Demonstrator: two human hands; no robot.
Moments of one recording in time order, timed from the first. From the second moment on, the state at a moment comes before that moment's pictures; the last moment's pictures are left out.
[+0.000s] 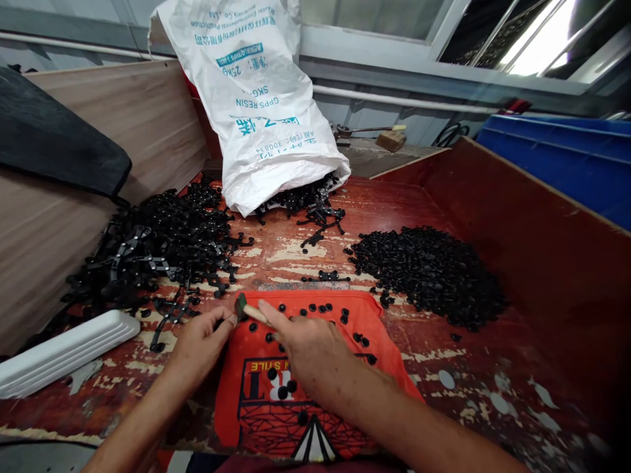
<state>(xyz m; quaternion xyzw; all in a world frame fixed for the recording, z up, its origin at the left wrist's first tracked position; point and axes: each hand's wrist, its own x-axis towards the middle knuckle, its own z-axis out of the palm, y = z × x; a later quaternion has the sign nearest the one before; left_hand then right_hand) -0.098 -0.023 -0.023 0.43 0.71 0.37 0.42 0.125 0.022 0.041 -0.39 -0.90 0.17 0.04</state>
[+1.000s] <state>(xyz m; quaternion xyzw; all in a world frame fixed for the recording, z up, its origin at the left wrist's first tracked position) -0.056 -0.077 0.017 0.01 0.33 0.51 0.79 0.122 0.002 0.048 -0.35 -0.60 0.68 0.23</state>
